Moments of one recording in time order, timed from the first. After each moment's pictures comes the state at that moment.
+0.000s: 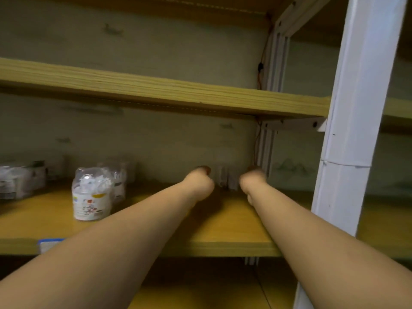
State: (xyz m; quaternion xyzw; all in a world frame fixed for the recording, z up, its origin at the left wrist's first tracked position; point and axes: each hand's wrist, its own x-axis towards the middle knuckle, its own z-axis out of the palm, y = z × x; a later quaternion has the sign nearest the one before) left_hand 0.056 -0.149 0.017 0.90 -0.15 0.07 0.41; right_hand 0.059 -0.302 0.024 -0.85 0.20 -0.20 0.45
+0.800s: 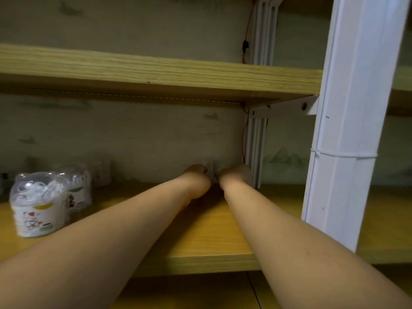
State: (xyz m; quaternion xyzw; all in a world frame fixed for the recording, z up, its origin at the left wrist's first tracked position) left_hand 0.105 -0.208 0.007 0.91 -0.15 0.06 0.39; right_hand 0.094 -0.311 0.010 -0.79 0.21 -0.22 0.54
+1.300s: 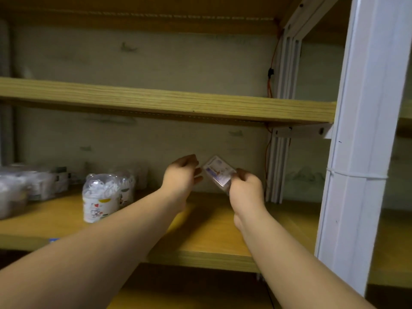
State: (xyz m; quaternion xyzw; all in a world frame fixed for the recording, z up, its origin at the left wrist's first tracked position) left_hand 0.053 -0.130 0.025 0.60 -0.09 0.15 0.78; right_hand 0.010 -0.253 0.017 -0.64 0.06 -0.24 0.73
